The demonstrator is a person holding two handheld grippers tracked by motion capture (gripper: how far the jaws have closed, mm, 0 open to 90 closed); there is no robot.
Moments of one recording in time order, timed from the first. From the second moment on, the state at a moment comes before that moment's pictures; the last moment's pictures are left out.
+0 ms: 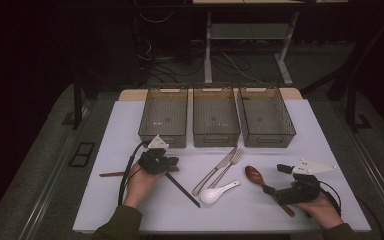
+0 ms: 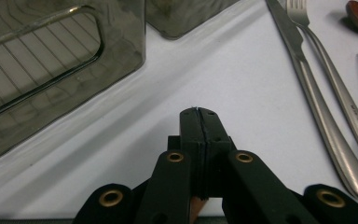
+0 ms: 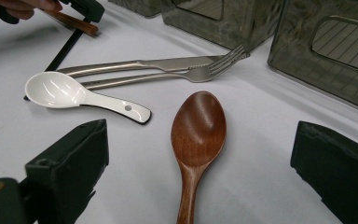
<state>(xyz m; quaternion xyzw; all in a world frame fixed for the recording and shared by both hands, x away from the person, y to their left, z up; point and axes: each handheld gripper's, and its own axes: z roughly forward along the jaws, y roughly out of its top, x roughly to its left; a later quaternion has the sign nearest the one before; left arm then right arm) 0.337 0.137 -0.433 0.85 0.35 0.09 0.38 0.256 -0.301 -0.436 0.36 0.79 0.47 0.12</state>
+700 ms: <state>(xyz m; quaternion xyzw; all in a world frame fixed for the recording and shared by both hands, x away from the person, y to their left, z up) 0.320 0.130 -0.438 0.87 0.33 0.08 0.35 0.257 -0.301 -0.436 0.36 0.79 0.47 0.13</state>
